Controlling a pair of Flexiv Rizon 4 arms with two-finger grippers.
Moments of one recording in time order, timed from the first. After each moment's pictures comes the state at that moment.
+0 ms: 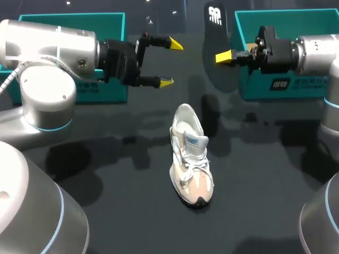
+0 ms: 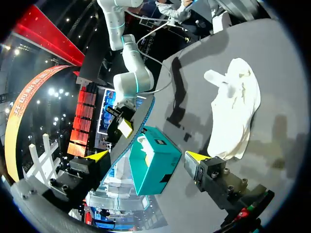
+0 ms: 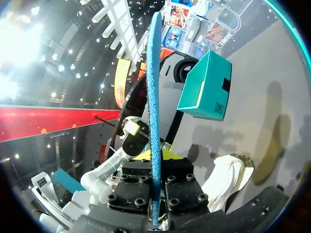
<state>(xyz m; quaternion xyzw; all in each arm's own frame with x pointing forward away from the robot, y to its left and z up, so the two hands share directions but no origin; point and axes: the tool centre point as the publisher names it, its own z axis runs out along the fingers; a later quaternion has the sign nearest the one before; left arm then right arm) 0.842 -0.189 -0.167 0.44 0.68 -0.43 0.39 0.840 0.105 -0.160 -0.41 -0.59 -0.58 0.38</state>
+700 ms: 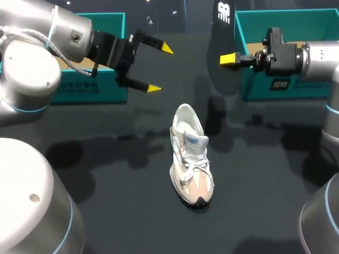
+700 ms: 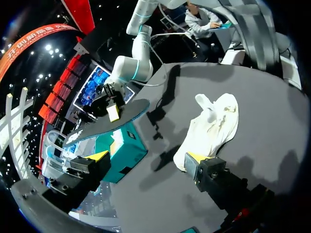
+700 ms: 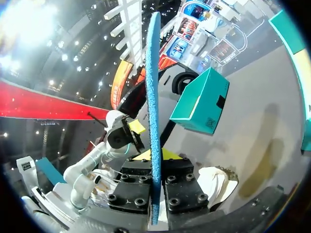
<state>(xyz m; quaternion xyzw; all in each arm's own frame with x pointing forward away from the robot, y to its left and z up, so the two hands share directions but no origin) 0.831 -0.160 -0.184 0.34 0.80 -0.43 0.23 0.847 0.093 -0.170 -0.40 -0.61 -0.62 0.30</state>
